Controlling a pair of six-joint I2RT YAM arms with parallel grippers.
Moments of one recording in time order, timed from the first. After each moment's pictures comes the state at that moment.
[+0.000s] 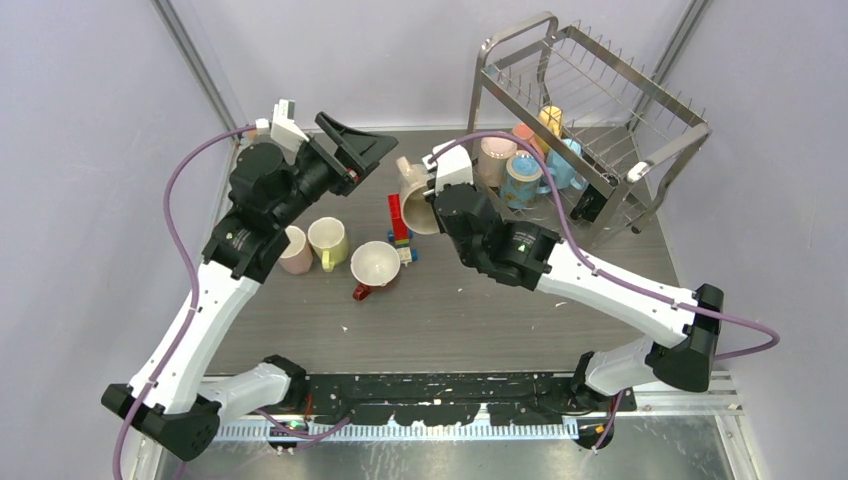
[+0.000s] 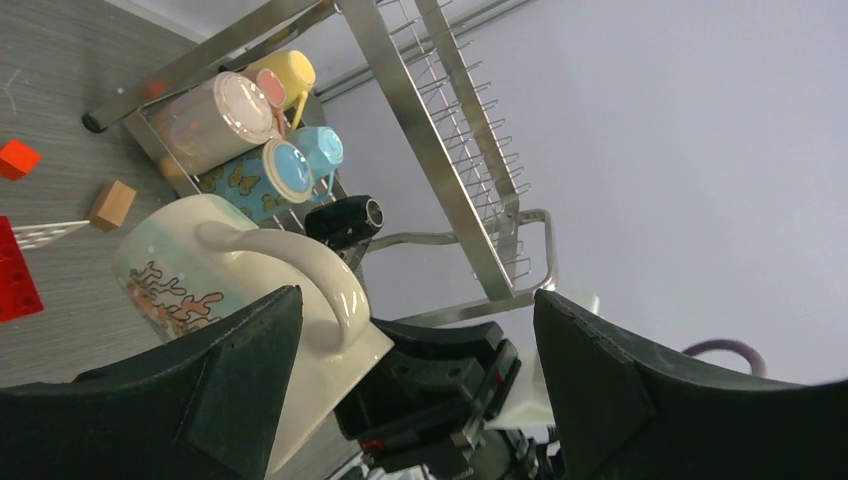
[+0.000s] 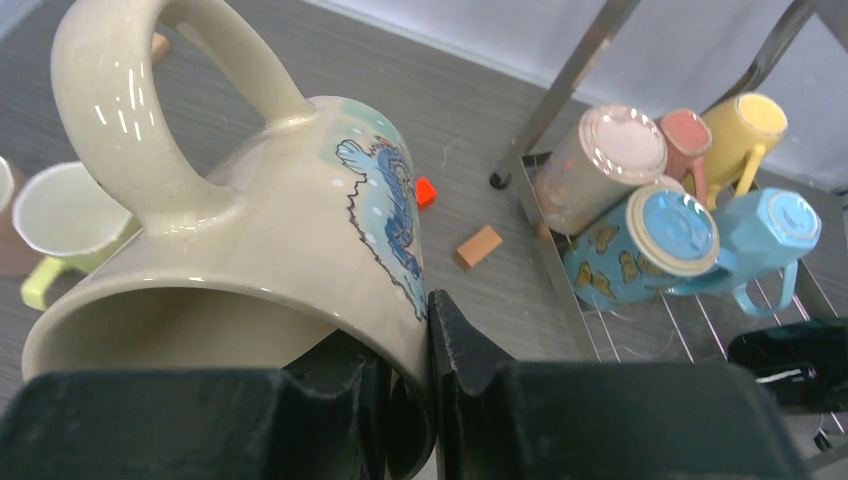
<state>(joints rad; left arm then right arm) -0.47 1.07 1.33 -0.26 0.18 -1.08 1.07 1.39 1.39 -0.32 0.78 0.09</state>
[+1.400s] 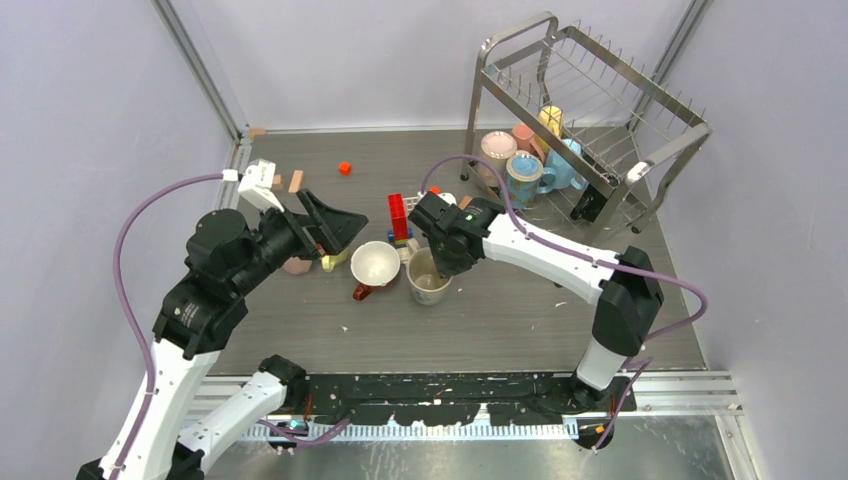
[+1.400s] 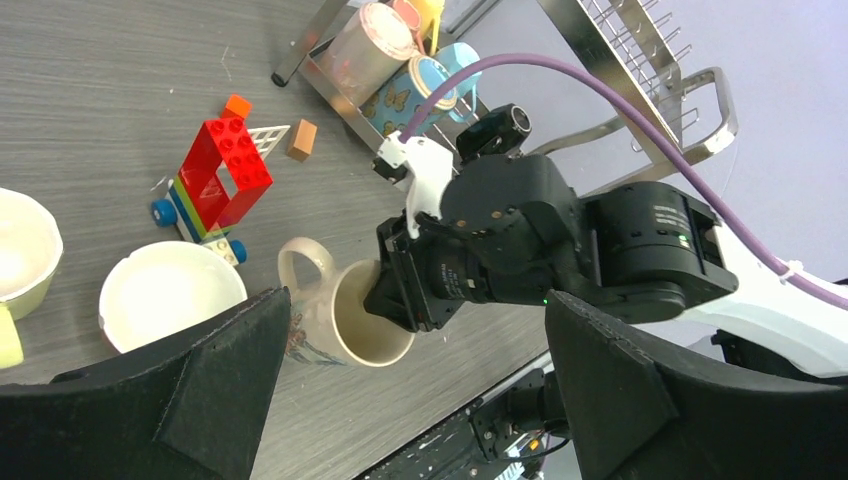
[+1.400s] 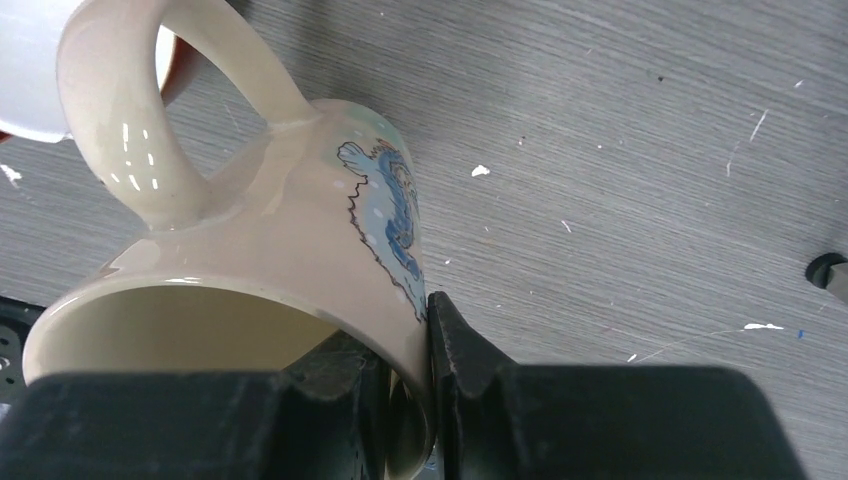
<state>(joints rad) -0.47 0.74 1.20 -0.62 0.15 -0.68 0.92 1.68 1.49 -1.00 0.22 0.56</state>
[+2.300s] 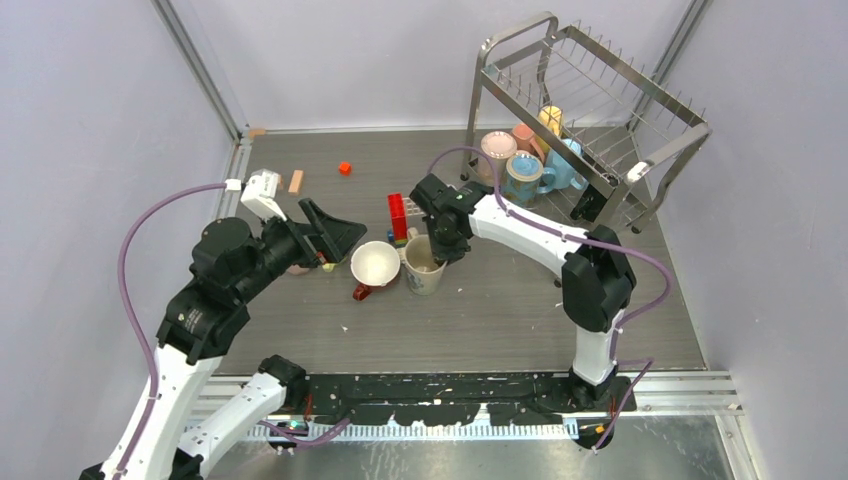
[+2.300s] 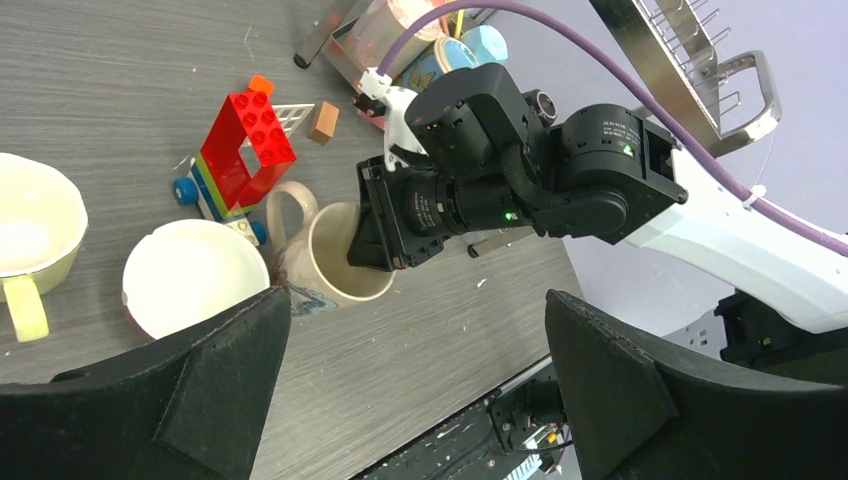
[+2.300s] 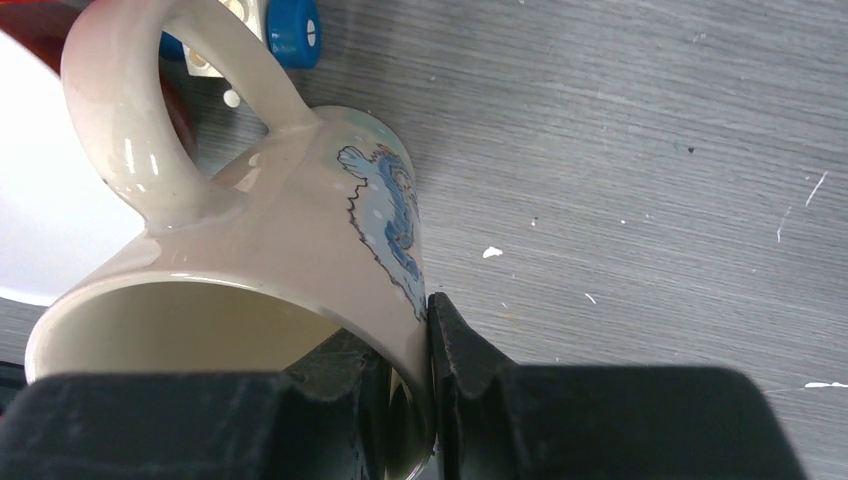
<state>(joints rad) -0.47 0.70 1.13 -0.63 0.13 -0.66 0.80 1.86 1.56 -0.93 0.11 0.58</state>
